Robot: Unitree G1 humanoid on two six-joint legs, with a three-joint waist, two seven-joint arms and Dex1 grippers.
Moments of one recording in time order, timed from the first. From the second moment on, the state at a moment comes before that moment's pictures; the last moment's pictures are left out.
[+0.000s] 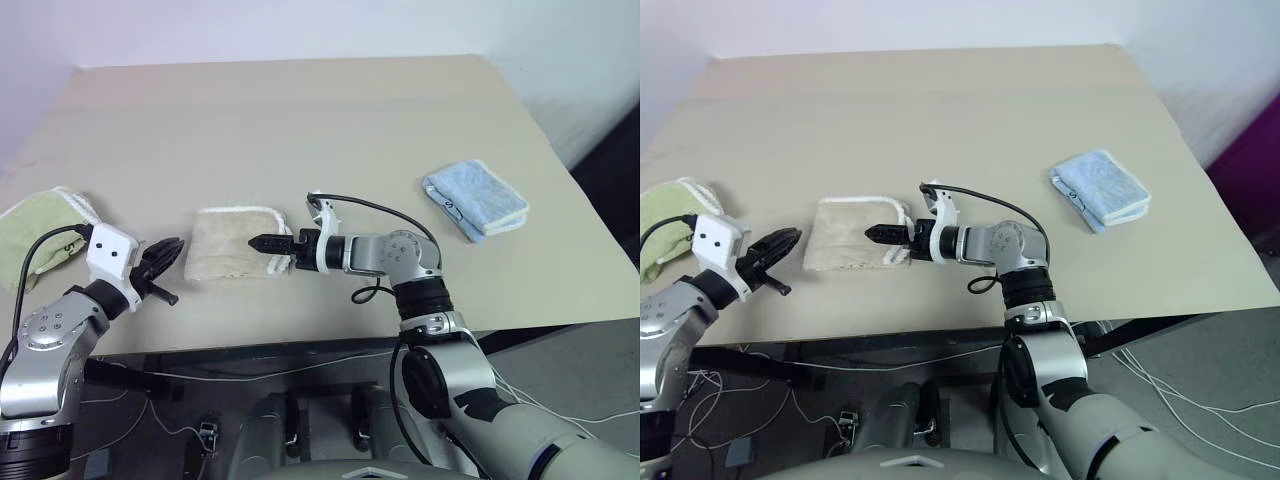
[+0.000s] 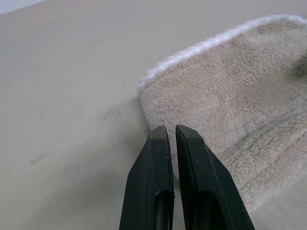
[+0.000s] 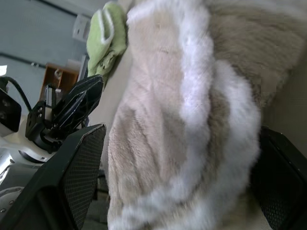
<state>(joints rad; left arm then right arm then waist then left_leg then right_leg) 0.03 0.65 0.34 -0.25 -0.39 0.33 -0.61 -0.88 0.11 -0.14 0.51 0.60 1.15 0.45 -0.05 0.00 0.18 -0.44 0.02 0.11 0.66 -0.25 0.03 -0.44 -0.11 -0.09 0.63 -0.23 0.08</state>
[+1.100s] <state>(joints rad) -0.13 0.54 0.17 -0.21 -0.39 0.36 -0.61 -0.93 -0.36 -0.76 0.29 0.81 0.96 0.05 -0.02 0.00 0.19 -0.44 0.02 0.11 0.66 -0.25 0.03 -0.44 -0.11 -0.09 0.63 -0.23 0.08</state>
